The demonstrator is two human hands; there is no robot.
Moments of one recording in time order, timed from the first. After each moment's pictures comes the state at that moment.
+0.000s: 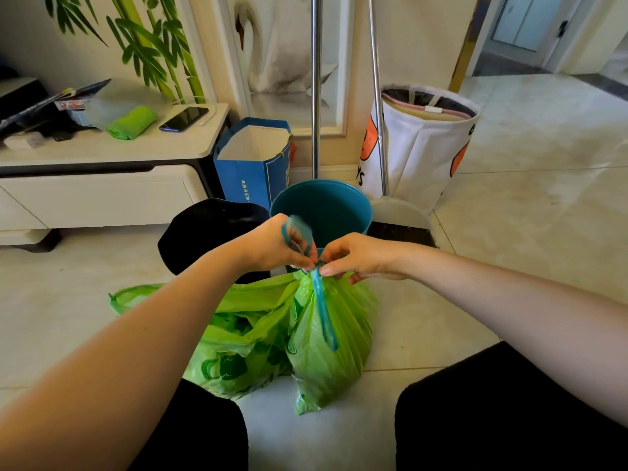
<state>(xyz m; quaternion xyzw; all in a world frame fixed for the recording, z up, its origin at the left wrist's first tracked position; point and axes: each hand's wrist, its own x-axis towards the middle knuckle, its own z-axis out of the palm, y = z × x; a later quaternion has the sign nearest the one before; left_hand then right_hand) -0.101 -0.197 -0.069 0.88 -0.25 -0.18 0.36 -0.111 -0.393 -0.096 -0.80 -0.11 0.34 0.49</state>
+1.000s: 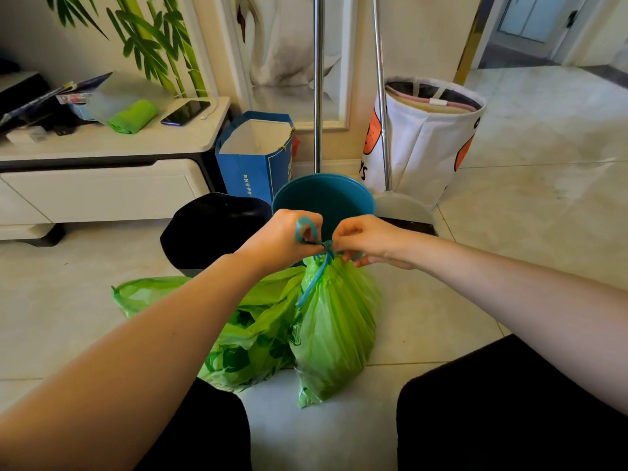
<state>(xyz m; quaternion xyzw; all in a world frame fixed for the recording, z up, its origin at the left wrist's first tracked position) -0.107 -0.211 -0.082 0.92 -0.30 0.03 0.26 -0.105 -0.400 -0.093 -0.81 -0.05 0.25 0.53</state>
